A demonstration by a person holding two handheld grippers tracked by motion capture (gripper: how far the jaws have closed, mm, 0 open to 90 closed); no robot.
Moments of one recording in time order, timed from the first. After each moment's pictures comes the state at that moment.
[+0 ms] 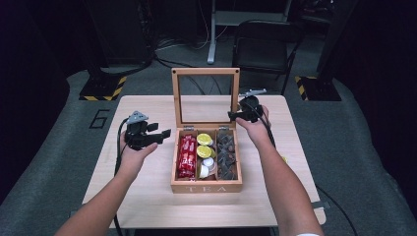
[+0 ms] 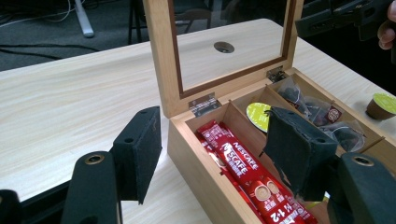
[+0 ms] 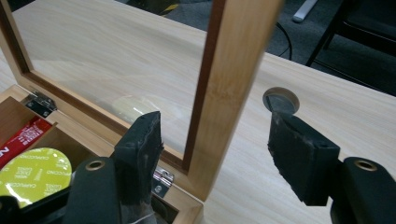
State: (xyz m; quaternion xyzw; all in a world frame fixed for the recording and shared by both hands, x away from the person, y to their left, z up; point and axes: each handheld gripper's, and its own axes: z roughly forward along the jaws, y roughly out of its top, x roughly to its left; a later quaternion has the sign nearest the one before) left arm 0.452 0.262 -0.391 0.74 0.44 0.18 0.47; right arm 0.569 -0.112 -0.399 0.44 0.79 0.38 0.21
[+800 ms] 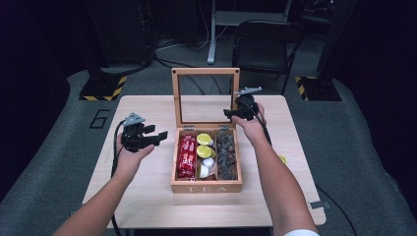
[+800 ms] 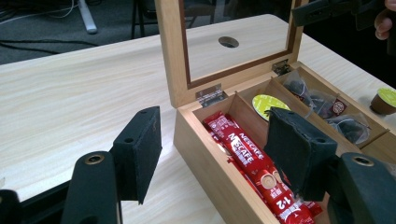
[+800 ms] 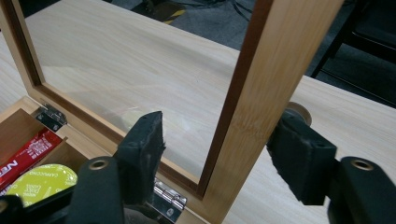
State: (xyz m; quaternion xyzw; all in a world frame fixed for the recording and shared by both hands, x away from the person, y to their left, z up) left arm 0.447 0.271 -0.395 0.74 0.44 0.18 0.47; right arm 0.577 -0.099 -0.398 0.43 0.79 0.39 0.20
